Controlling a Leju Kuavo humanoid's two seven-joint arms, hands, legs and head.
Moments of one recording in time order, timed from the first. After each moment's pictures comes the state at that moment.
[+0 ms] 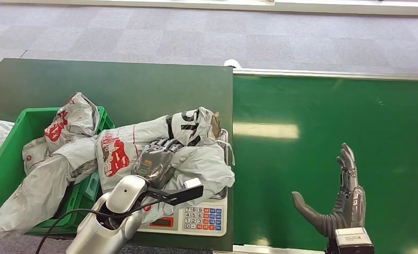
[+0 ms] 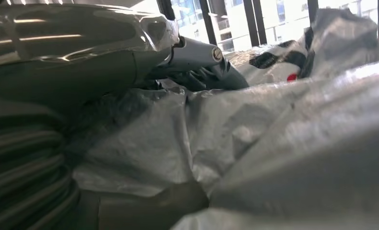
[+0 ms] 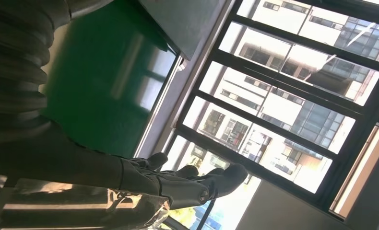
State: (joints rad) left arm -0.30 0.00 -0.51 -1.40 -1.42 -0.07 0.12; right arm 0.19 0.17 -0.05 -1.83 0.38 0.11 -0.56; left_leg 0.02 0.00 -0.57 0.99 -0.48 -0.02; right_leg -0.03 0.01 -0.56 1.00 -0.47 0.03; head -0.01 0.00
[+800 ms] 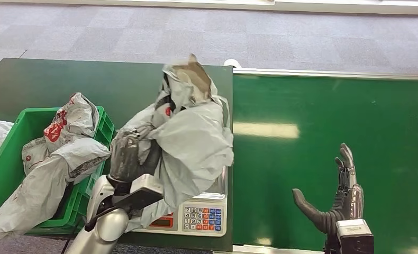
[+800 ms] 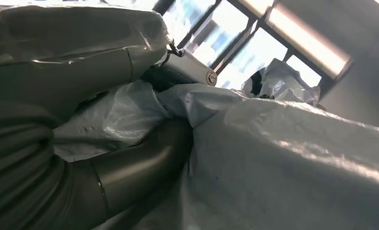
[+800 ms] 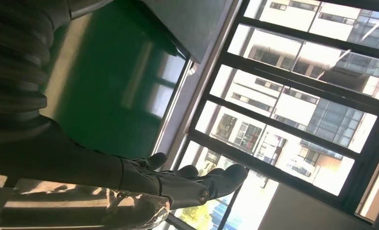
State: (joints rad) left arm -0.21 -0.06 -0.40 -1.63 -0.73 0.46 -0.38; right arm 0.18 0.18 -0.06 -1.79 0.35 0.12 -0.53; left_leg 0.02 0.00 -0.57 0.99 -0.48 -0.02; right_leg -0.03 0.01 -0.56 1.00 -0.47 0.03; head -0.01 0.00
